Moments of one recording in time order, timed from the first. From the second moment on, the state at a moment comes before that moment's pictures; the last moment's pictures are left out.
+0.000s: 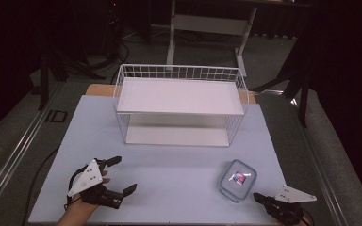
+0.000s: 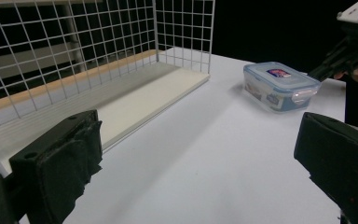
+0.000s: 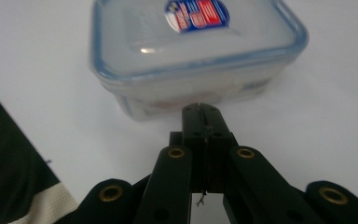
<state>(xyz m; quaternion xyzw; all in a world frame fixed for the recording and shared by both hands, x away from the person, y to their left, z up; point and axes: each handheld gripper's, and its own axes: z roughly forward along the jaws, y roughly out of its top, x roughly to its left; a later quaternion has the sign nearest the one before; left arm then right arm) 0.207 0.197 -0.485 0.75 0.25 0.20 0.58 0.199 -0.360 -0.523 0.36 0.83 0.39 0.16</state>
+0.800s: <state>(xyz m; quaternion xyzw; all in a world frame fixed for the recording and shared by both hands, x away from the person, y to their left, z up) 0.206 0.197 -0.484 0.75 0.25 0.20 0.58 0.238 -0.302 -0.526 0.27 0.88 0.37 0.12</state>
